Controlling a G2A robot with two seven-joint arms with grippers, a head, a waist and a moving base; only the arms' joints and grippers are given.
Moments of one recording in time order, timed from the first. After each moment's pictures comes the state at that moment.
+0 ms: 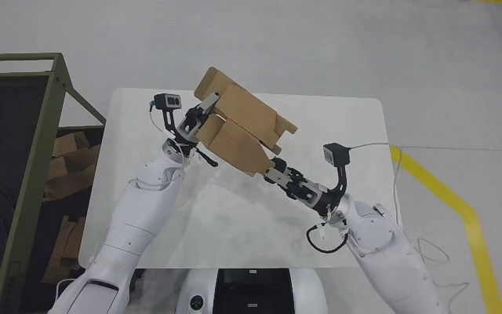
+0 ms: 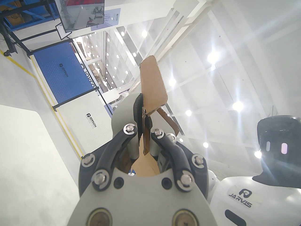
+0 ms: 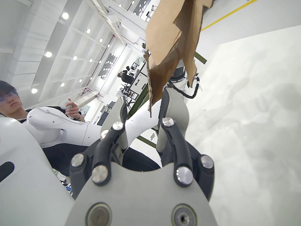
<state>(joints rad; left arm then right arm) 1.13 -1.21 -1.25 -1.34 -0.59 -0.74 -0.61 -1.40 -1.17 1.11 -1.79 0.05 -0.59 0.51</state>
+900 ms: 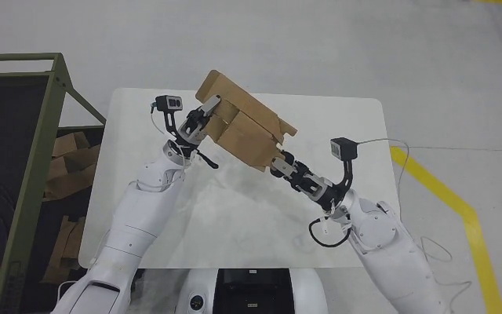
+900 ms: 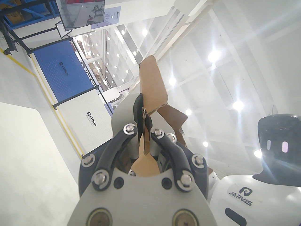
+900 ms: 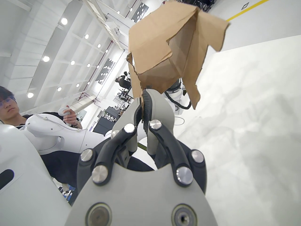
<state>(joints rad) 1.15 -1.22 -1.26 -1.34 -0.59 -0.74 -0.63 -1.39 -1.17 1.15 -1.79 0.04 -0.58 0.46</state>
